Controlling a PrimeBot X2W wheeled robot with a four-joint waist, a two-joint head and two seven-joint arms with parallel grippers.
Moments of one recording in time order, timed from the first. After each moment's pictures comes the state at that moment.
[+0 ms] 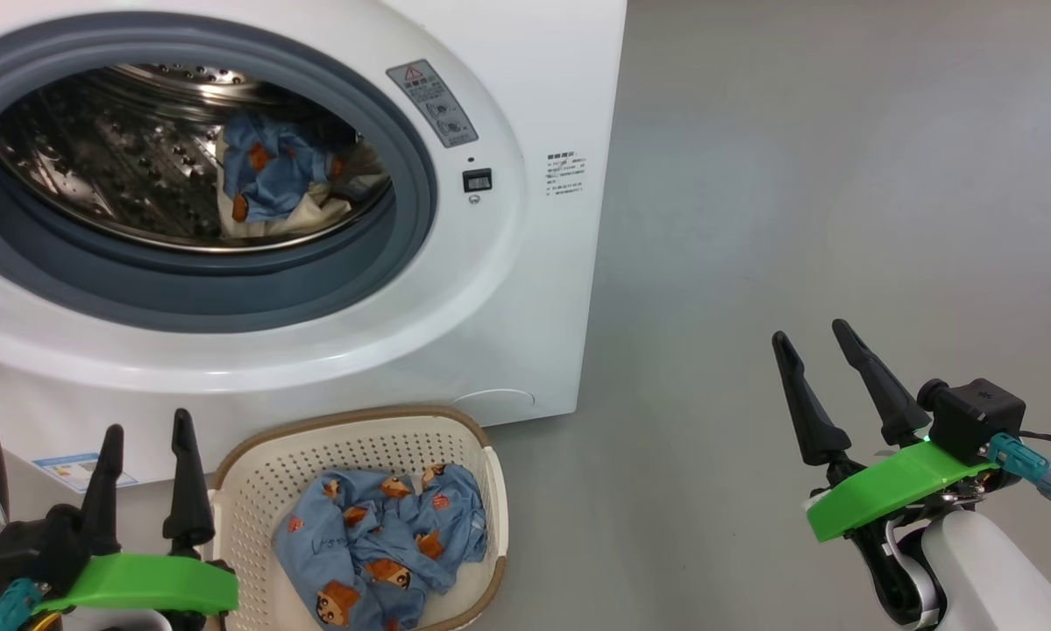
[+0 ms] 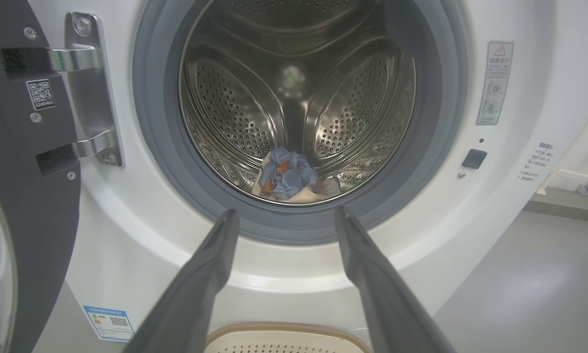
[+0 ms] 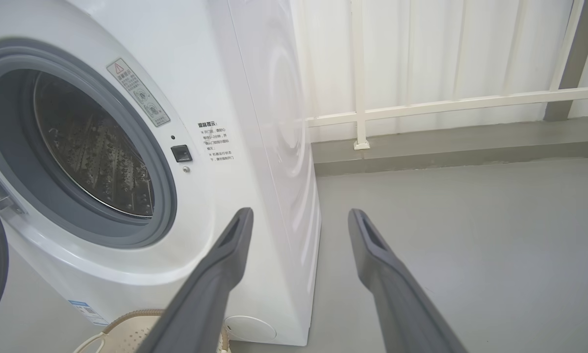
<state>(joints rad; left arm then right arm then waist) -0.20 0.11 0.07 0.38 -0.36 -0.12 -0.26 -0.27 -0.22 0.26 0.34 0.48 0.13 -0.25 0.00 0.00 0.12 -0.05</state>
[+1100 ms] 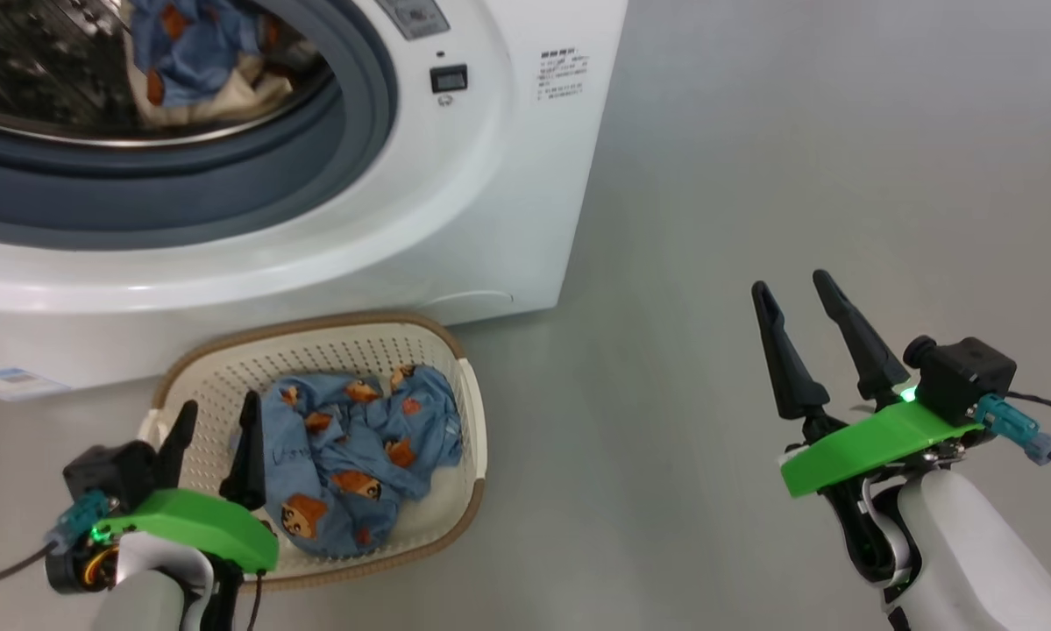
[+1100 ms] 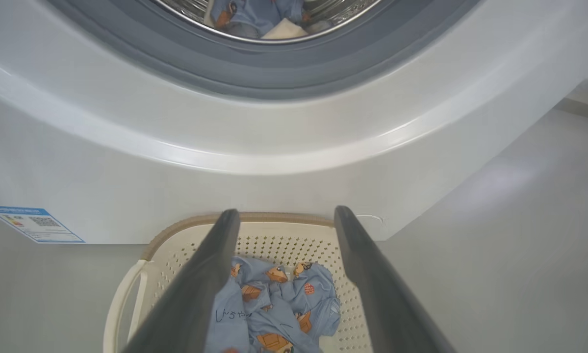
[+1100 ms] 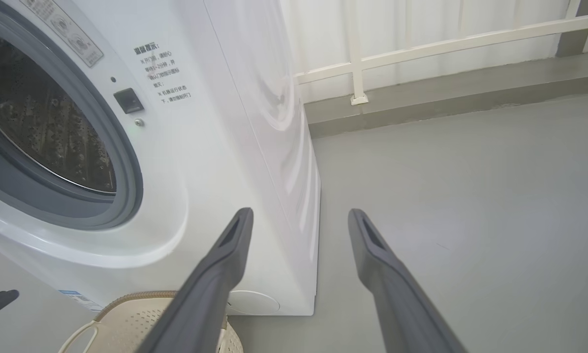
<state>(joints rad) -0.40 0.18 -0.15 0.69 -0.48 -0.13 -0.23 -0.34 -0.16 0.24 0.33 0.47 0.13 -0.25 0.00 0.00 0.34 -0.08</state>
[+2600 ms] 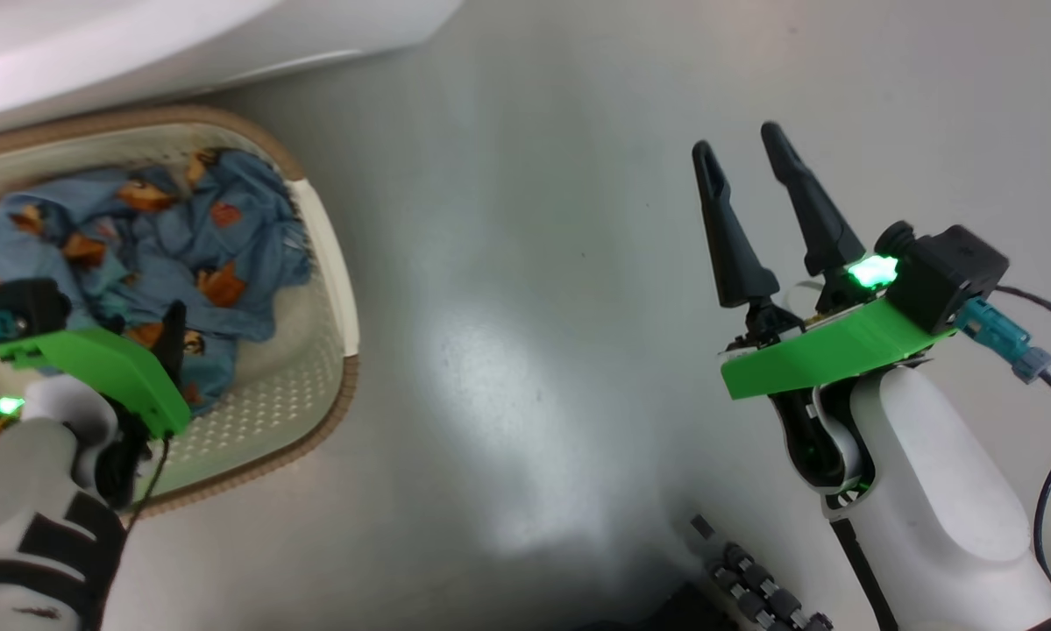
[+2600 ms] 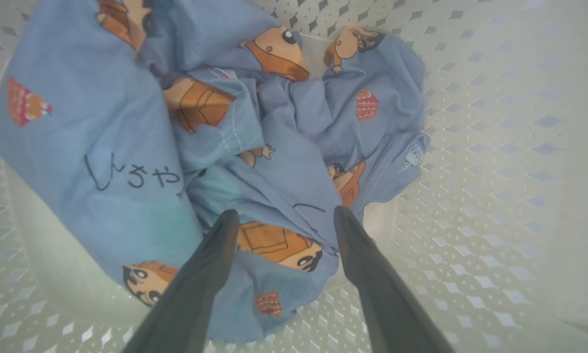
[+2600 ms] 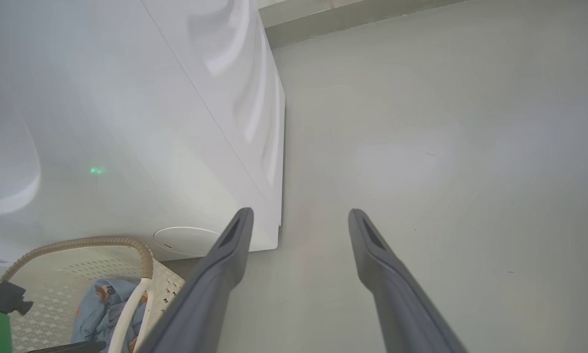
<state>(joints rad) -0.86 0.34 -0.50 1.13 -0.85 -0.13 0.01 -0.53 -0.06 0.26 0.24 0.43 0.13 -0.25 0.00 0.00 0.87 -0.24</state>
